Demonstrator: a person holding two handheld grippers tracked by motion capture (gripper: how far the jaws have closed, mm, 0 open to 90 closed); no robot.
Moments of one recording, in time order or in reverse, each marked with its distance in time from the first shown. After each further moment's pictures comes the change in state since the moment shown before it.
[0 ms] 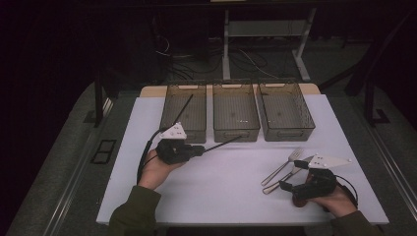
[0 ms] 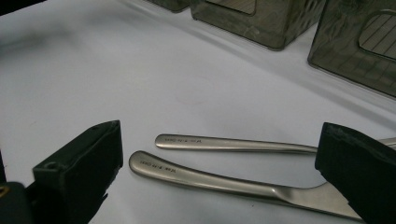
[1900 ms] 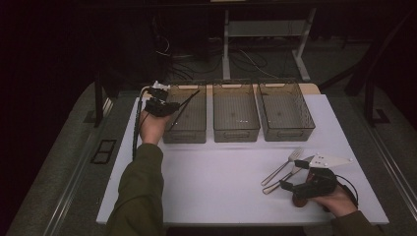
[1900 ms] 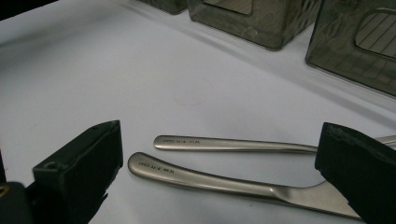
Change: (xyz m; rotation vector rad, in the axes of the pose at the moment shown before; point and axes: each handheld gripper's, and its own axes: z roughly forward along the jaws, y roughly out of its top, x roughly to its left) left arm 0.125 0.046 0.007 0.086 0.491 -0.314; right arm -0.002 0.000 -0.001 -0.002 0.003 0.016
